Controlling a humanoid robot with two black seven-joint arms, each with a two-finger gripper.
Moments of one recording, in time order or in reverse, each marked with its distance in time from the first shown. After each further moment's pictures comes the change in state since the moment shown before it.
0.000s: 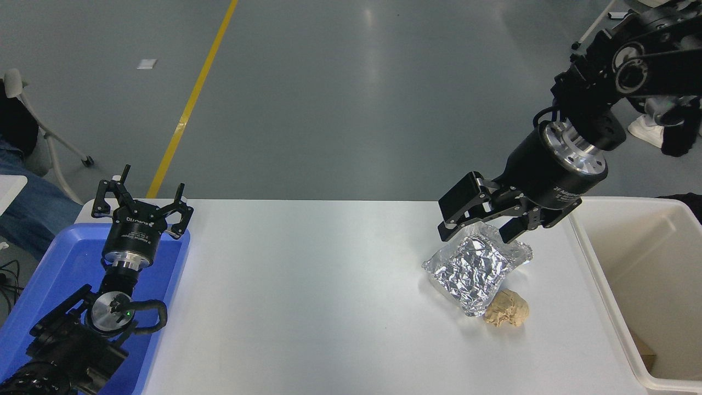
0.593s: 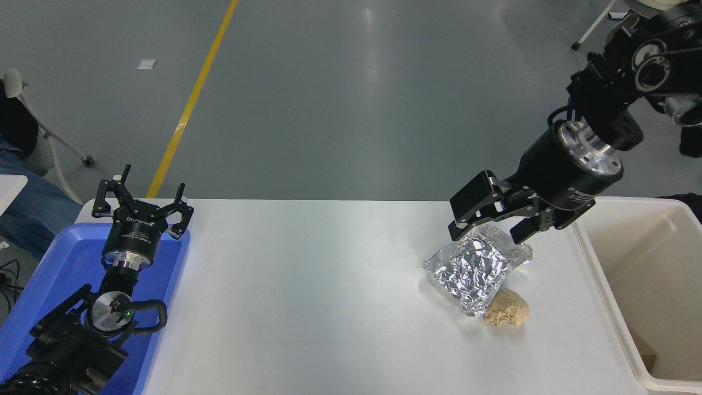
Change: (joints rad) left arm 0.000 0.000 0.000 0.000 0.000 0.001 0.000; right arm -0.078 0.008 -0.001 -0.024 -0.037 -0.001 -0.007
